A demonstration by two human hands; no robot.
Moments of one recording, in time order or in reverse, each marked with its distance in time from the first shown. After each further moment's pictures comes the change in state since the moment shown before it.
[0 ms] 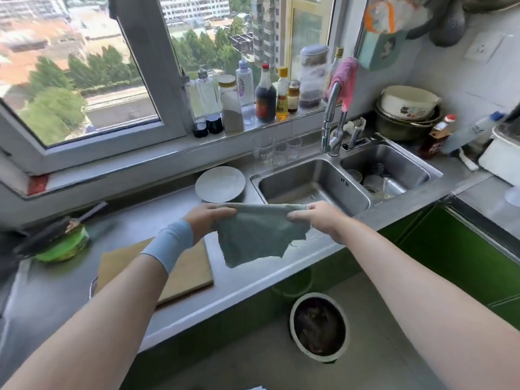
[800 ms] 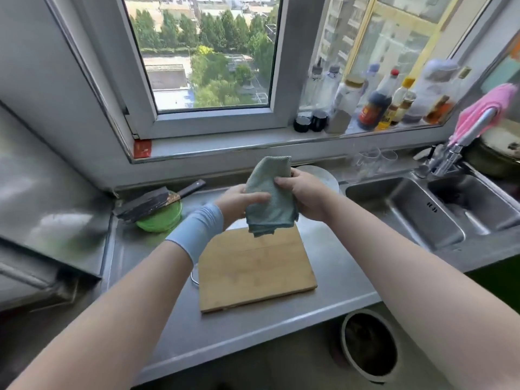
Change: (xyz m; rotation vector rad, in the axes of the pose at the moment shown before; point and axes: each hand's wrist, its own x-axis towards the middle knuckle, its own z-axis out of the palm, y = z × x) left_hand -0.031 -0.084 -0.262 -0.289 -0.073 0.062; right_hand 0.072 -0.223 0.315 0.351 -0.196 -0.098
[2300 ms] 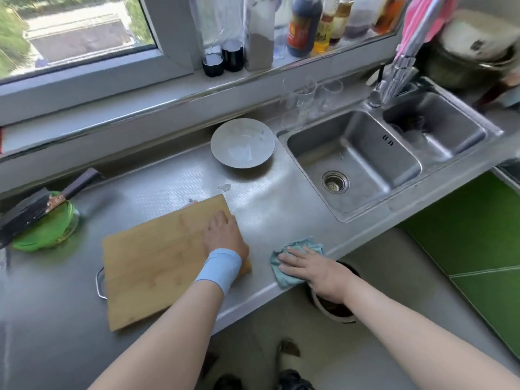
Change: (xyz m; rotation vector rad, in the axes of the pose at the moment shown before) left_hand 0.119 -0.153 0.187 1.465 0.259 -0.221; right_hand -0.056 0.307 -0.241 -1.261 -0.401 -0.297
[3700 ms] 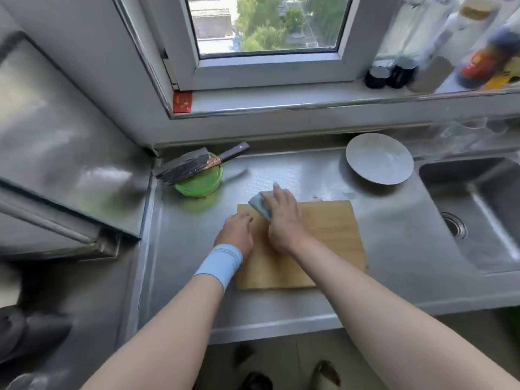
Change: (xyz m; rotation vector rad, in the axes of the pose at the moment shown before) left_hand -0.030 -0.275 0.008 -0.499 0.117 -0.093; right_hand 0.272 -0.285 -0.065 0.027 0.278 0.217
